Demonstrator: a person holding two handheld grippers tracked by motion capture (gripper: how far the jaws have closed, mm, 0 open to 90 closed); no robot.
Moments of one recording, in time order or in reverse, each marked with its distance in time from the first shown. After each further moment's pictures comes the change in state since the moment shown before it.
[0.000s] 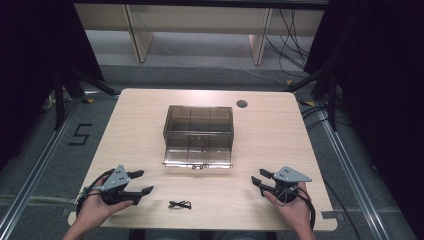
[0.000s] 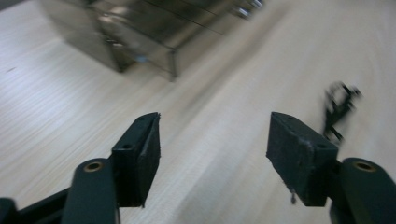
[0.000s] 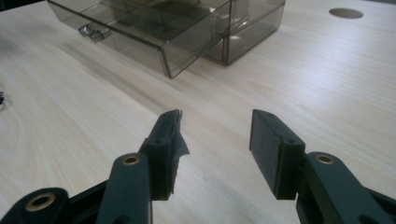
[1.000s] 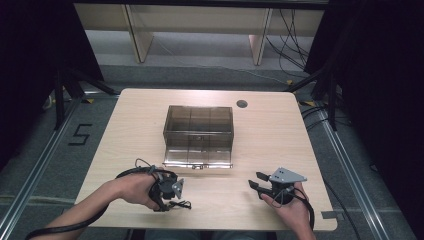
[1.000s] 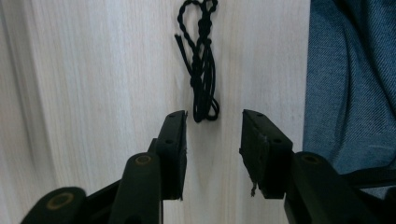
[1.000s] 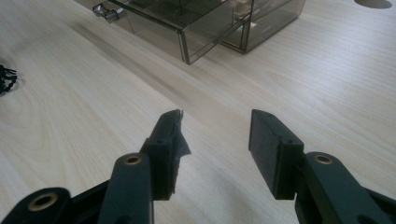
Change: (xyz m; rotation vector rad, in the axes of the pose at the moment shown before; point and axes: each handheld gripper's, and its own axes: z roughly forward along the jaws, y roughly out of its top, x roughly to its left) left arm -0.053 0.092 0.076 0.787 -0.471 0.483; right arm 0.004 0.001 0.003 0.055 0.020 -0.073
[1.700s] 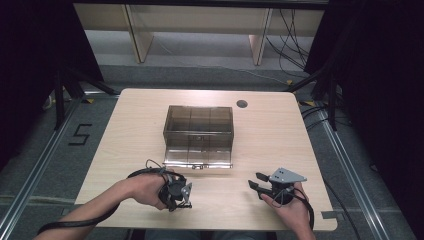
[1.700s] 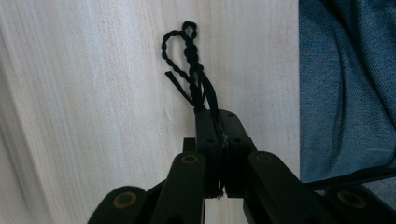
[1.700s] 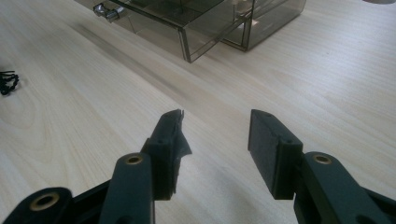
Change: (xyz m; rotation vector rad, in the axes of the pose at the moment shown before) left arm 0.000 0.020 0.008 0.030 -0.034 0.071; right arm 0.003 -0.001 0.000 0.014 0.014 0.047
